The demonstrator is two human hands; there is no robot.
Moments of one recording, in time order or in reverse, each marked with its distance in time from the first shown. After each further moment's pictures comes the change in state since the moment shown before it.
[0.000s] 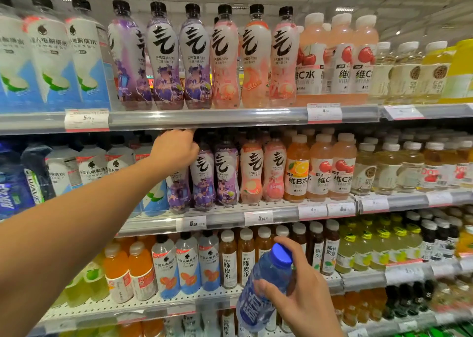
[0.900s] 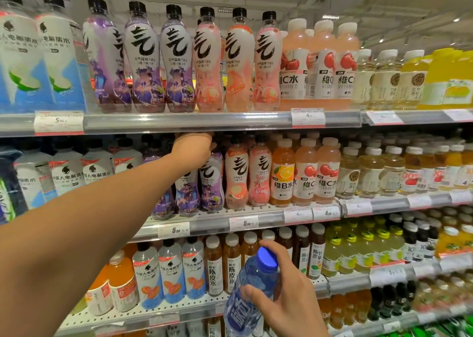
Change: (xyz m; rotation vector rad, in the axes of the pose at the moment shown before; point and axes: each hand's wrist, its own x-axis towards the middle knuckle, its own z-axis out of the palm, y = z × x) left_hand 0.041 0.069 0.021 0.044 -0.099 0.044; right_hand 0.006 0.000 -0.011 -0.028 -0.002 -0.015
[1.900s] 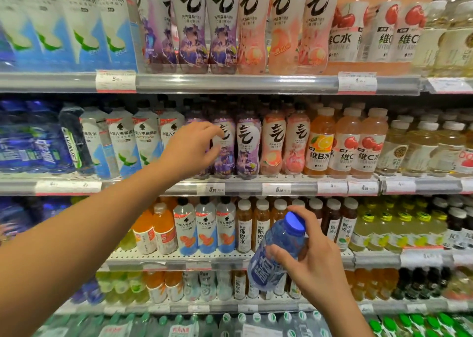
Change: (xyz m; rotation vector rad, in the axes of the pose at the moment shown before) left_hand -0.144 -0.057 -0.011 -0.204 0.154 0.197; right_hand -0.015 -0.014 0.007 -0.002 -0.008 -0.071
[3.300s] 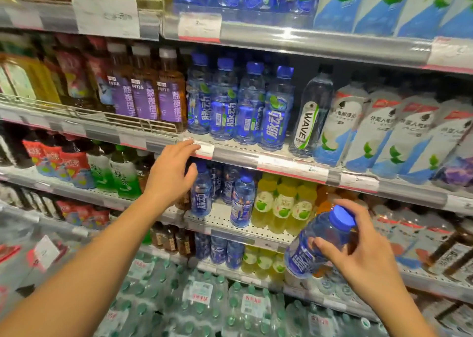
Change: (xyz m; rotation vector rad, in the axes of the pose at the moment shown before) left_hand -0.382 -0.482 -0.101 -0.033 0.036 -0.487; right_hand 0.030 -0.277 0.383 -0.076 -0.163 -0.018
